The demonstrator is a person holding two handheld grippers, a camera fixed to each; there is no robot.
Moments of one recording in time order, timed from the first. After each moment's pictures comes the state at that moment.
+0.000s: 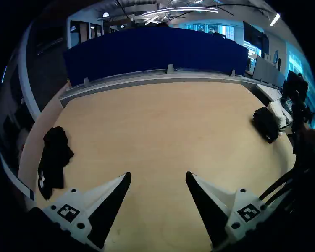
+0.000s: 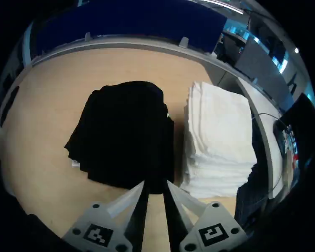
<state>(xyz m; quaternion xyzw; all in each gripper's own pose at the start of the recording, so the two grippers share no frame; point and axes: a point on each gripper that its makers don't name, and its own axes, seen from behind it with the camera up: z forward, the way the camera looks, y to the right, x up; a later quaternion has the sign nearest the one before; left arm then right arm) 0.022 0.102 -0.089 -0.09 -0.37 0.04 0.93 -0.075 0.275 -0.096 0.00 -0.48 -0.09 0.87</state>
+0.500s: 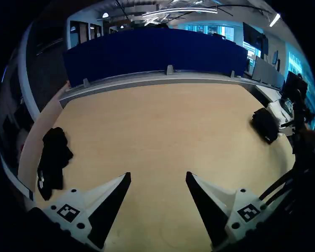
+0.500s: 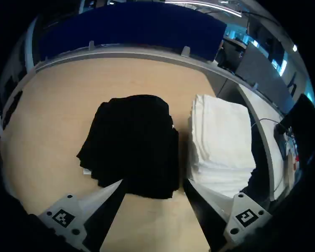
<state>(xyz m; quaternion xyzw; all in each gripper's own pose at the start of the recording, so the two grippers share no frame) 0.023 0.101 -0.089 -0.09 -0.36 0.04 0.93 -0.059 0.260 -0.089 0.01 -0.45 -0.08 0.89</state>
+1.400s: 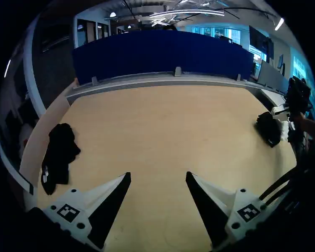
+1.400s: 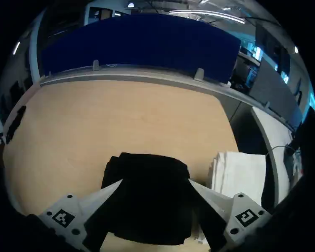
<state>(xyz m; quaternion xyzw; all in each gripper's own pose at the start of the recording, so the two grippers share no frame) 0.030 0.082 -0.097 -0.06 -0.36 0.03 0.93 -0.030 0.216 0.028 0.05 -0.40 -0.07 0.91</state>
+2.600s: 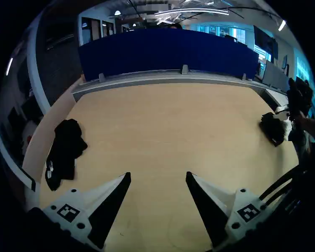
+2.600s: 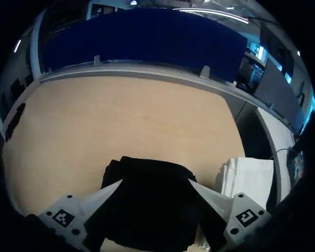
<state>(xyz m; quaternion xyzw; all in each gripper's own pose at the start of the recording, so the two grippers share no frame) 0.027 0.065 -0.108 -0.04 -0.37 0.03 0.93 -0.043 0.208 0.042 0.06 -0.41 -0.07 0.91</state>
